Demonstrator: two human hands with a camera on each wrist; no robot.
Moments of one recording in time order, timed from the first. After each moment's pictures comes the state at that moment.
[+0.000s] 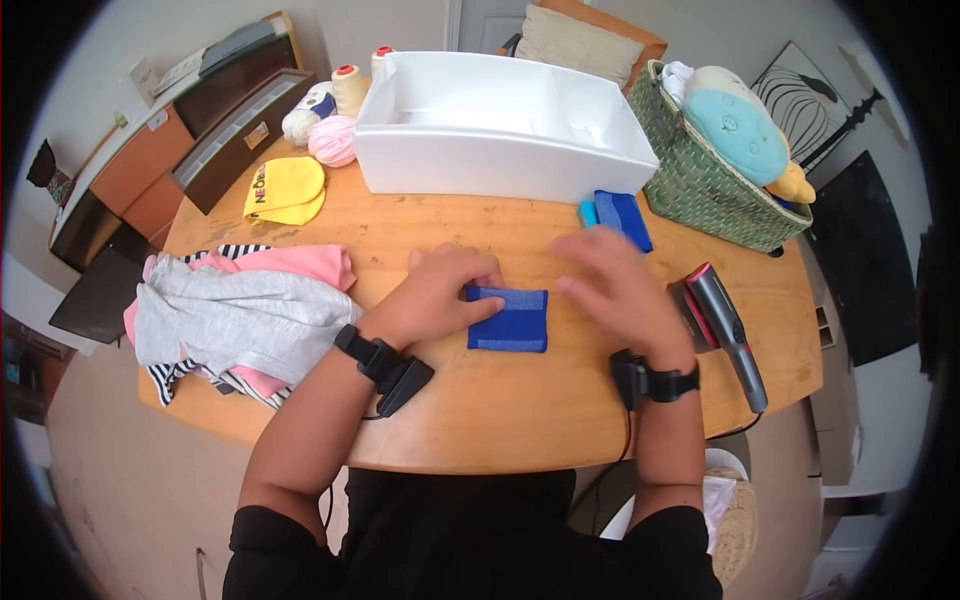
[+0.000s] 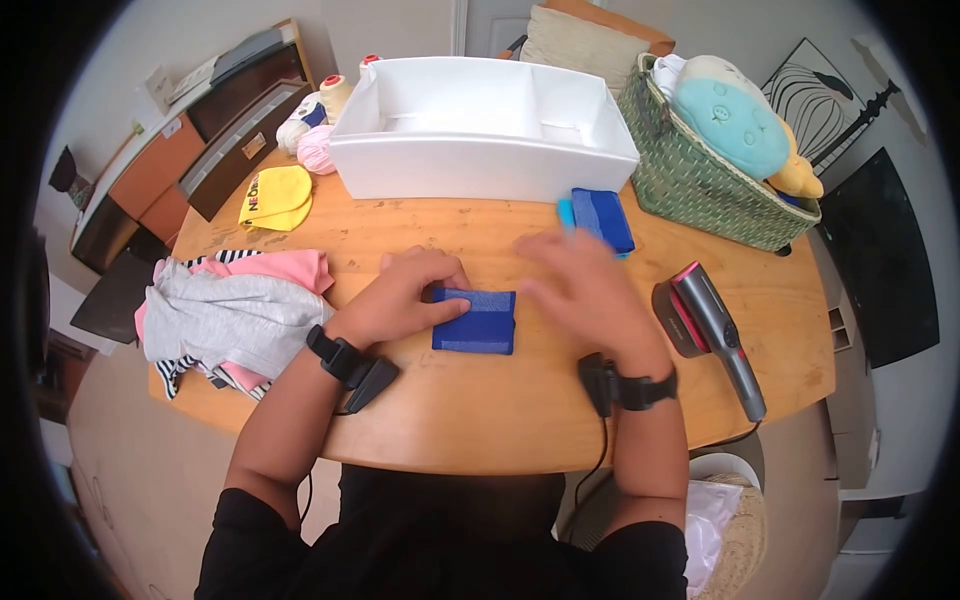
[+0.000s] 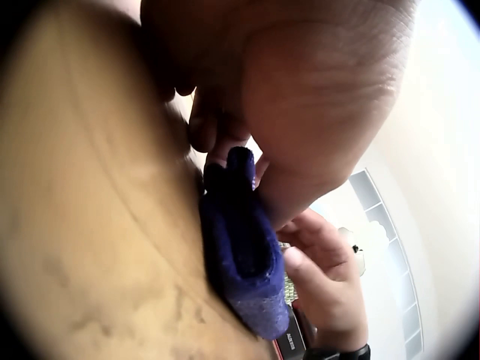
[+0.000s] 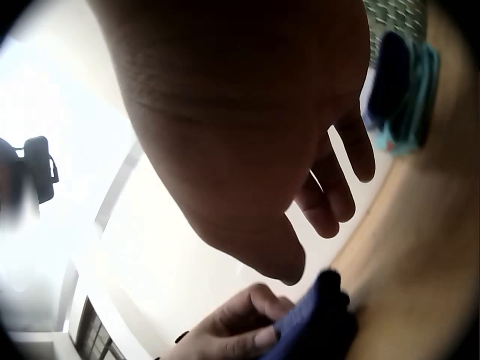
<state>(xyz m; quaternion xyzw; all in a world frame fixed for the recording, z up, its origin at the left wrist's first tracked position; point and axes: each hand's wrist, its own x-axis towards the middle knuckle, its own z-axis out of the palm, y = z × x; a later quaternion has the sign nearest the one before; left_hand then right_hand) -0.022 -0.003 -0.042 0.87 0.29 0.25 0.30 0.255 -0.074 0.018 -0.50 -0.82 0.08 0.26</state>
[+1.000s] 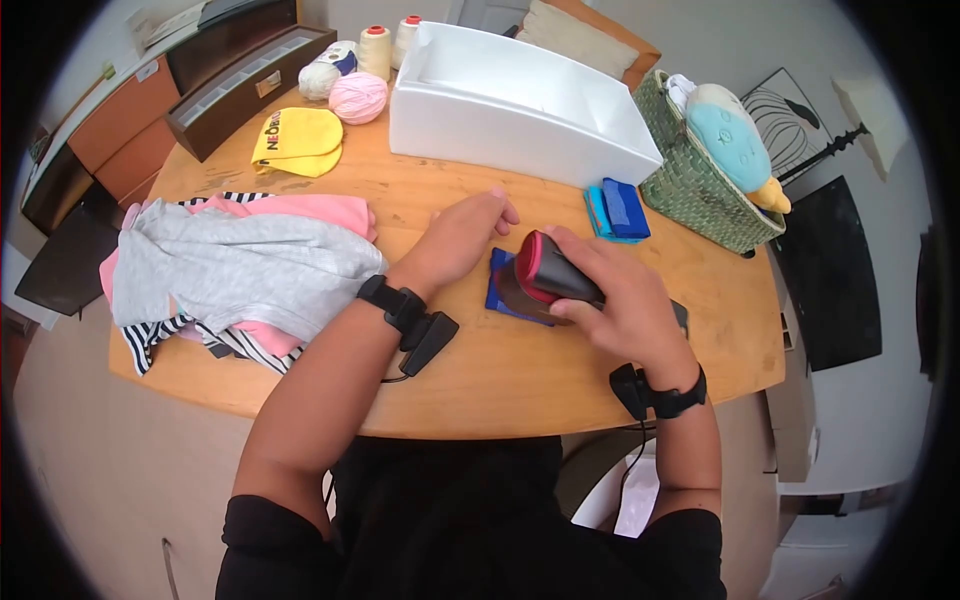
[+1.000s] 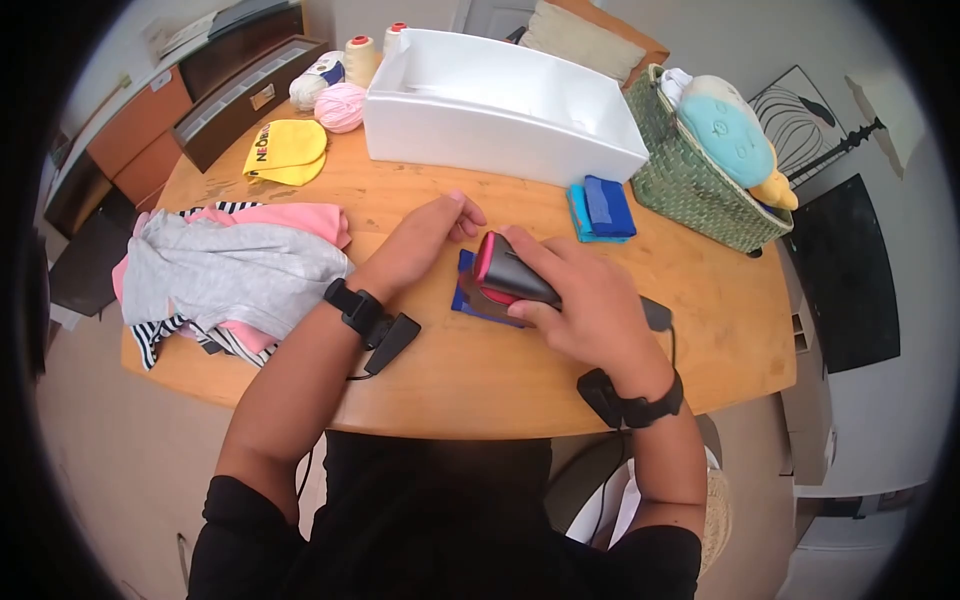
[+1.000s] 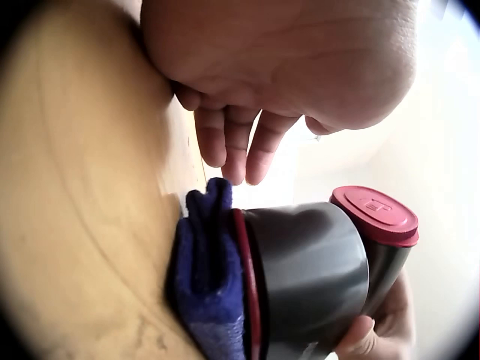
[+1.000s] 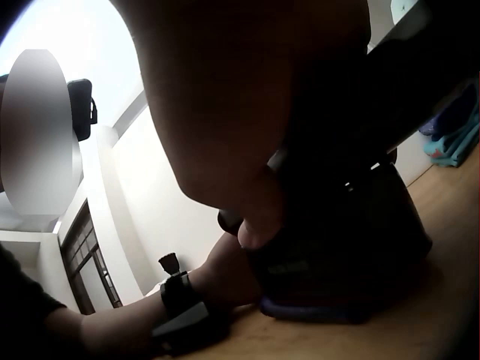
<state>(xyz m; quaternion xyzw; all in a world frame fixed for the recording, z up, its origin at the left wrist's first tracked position) -0.020 0.011 -0.061 0.64 0.29 0.39 0.59 0.177 -0.126 0.058 -0.55 -0.81 0.06 0.18</state>
